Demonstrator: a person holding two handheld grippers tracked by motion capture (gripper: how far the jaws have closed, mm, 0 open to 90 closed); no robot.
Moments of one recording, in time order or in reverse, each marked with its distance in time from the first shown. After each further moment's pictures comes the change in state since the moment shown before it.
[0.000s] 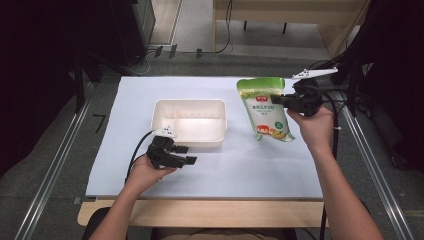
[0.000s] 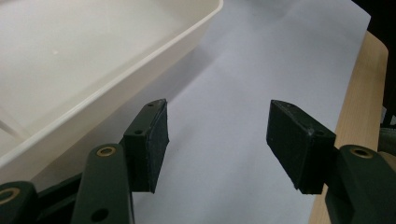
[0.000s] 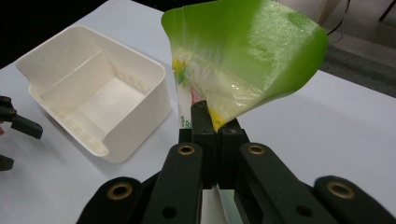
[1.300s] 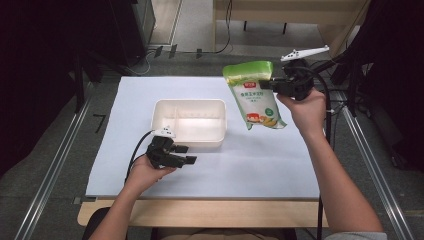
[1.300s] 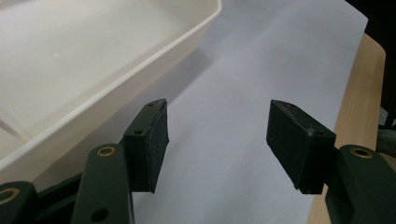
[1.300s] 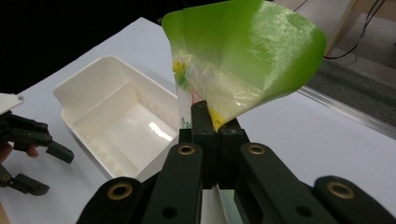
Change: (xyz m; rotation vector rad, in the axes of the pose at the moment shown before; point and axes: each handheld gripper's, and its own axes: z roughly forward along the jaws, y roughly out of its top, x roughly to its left) left arm 0.000 0.000 -0.001 -0.011 0.000 0.002; right arm 0.025 0.052 -0.001 -0.024 0.048 -0.055
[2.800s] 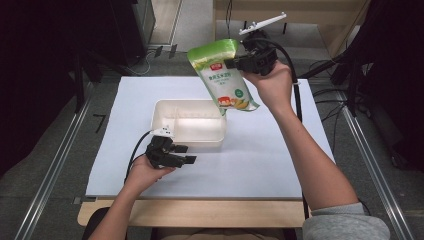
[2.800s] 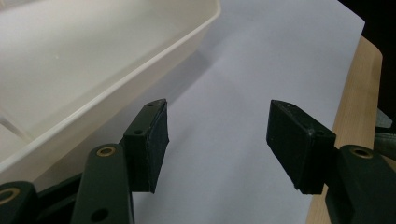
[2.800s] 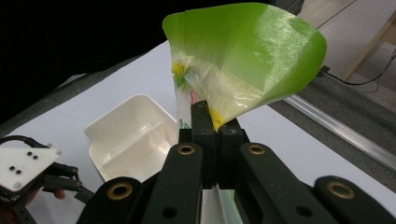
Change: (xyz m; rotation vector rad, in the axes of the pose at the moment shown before) left arm 0.001 0.000 -0.002 -0.005 -0.008 -0.006; right arm 0.054 0.081 0.042 0.015 0.055 -0.091
